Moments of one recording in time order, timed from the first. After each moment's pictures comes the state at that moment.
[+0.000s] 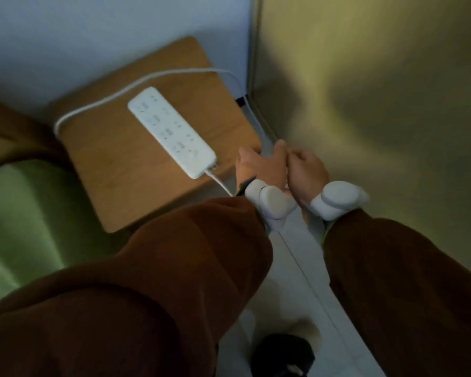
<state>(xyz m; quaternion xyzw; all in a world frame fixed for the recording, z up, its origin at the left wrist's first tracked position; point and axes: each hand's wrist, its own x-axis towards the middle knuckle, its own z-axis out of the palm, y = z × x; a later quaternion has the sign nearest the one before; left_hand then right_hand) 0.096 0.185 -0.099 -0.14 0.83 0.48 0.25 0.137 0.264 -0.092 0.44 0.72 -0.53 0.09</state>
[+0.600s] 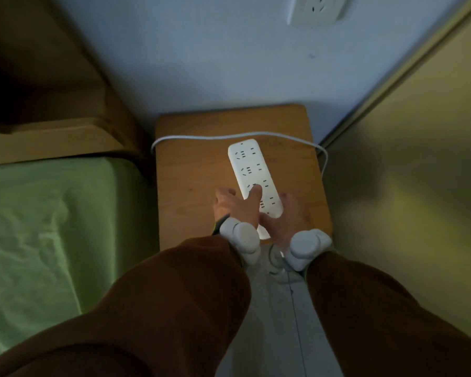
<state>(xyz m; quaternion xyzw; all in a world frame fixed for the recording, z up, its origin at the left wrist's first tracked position) -0.011 0.031 -0.095 -0.40 0.74 0.50 0.20 0.010 0.128 -0.104 0.24 0.87 -0.39 0.20</state>
